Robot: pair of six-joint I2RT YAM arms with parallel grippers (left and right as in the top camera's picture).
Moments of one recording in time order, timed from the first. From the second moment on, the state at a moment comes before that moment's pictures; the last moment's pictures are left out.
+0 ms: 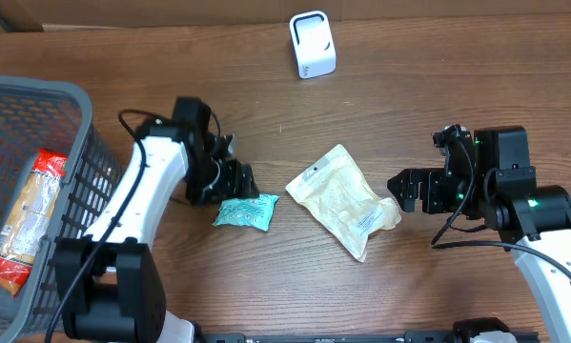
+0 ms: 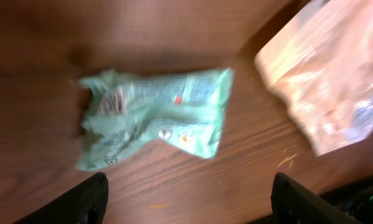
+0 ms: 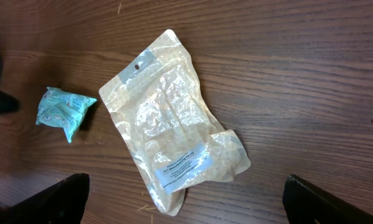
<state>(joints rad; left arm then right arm) -0.10 1.69 1.28 -1.16 0.35 -0.11 0.11 1.14 0.99 -0.90 -0.38 0.12</state>
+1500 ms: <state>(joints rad) 0.91 1.67 1.55 -1.20 0.33 0.03 0.11 1.14 0.99 -0.91 -0.39 0.12</state>
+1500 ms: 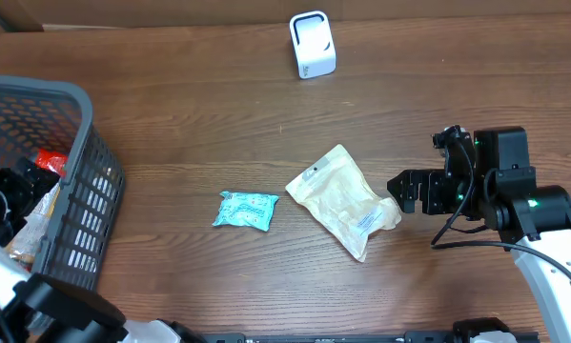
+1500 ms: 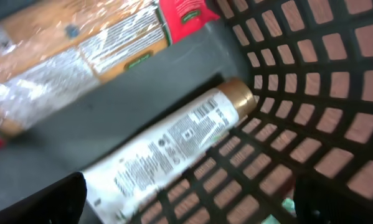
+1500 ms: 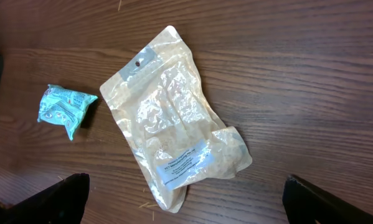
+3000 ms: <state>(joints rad) 0.76 2.01 1.48 -1.08 0.06 0.23 0.11 1.14 0.99 -0.90 -0.39 0.12</state>
